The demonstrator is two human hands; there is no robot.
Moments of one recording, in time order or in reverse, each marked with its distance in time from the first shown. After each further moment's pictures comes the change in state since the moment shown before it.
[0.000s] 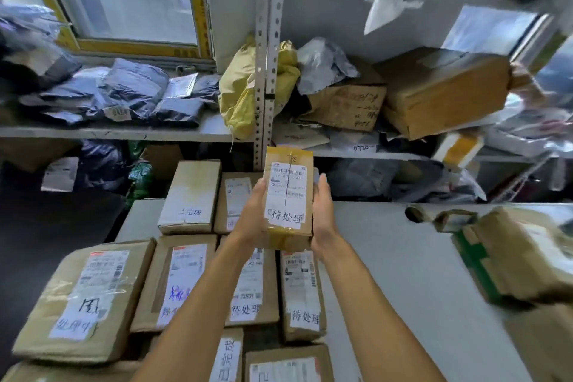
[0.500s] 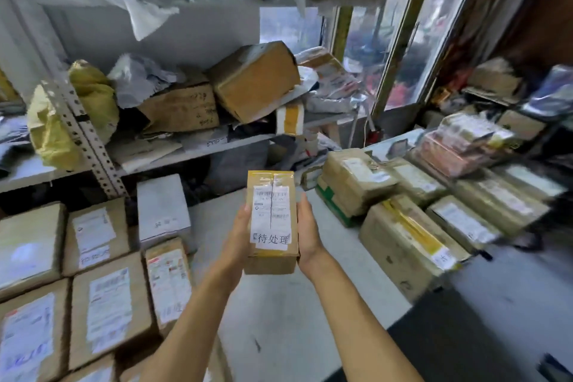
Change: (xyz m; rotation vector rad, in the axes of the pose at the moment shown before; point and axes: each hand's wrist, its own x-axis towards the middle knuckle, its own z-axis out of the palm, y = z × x) left_hand -0.082 -0.087 0.233 0.195 -0.216 -0.073; right_hand -0.171 -0.023 -0.218 0.117 0.289 -0.129
